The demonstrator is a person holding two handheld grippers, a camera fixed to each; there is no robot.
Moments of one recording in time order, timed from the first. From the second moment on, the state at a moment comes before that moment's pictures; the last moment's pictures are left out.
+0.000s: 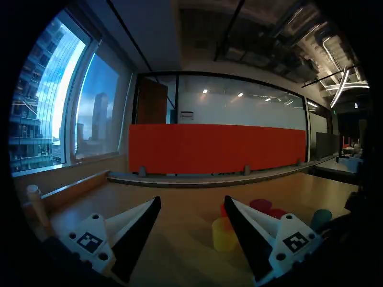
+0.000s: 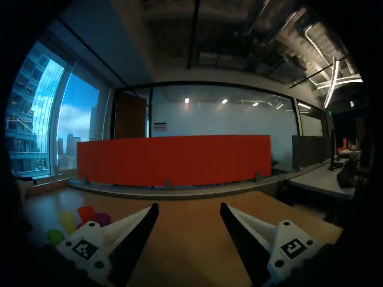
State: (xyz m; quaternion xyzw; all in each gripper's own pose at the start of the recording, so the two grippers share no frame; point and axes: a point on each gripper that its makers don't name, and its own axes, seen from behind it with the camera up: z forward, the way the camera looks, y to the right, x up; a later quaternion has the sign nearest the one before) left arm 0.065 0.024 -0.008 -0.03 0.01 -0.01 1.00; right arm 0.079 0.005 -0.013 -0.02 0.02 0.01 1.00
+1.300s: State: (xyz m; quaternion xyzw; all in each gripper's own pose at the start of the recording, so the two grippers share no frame) left arm 0.020 0.003 -0.008 0.00 0.02 0.01 1.00; right arm 0.082 -0.006 -0.021 -0.02 0.01 0.00 1.00
